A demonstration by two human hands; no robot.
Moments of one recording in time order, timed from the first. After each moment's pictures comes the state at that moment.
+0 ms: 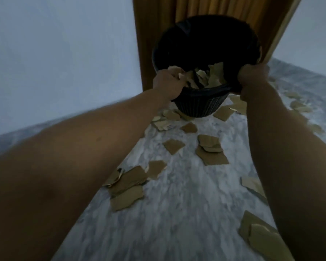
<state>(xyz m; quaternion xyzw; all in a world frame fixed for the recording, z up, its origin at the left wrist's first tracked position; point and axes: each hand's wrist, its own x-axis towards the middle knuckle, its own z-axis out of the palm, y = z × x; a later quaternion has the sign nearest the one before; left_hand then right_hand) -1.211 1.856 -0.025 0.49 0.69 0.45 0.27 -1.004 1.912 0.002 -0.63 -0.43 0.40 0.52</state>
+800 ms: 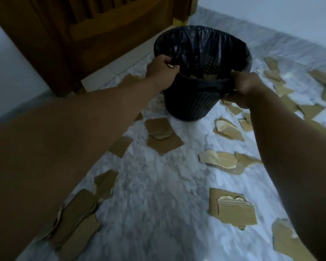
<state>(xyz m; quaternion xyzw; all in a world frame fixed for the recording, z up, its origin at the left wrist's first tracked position) -1.052 2.002 -0.103 0.64 0.60 0.32 0.35 -0.837 1.928 -0.084 -0.70 -0.28 0.45 0.48</state>
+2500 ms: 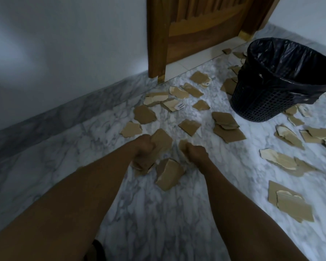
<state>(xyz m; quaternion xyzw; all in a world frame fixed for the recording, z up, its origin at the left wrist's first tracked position) -1.387 1.772 -0.243 0.55 0.71 0.00 0.43 -1.163 1.787 -0.312 -0.77 -0.45 0.44 0.06</state>
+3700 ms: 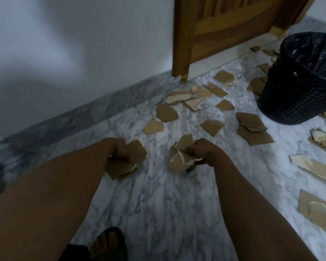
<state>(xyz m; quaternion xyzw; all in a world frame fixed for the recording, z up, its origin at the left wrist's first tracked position) -1.523 1.726 -0.230 0.45 0.78 -0.18 0.40 -1.217 1.775 -0.230 -0.65 -0.48 0.59 0.02</state>
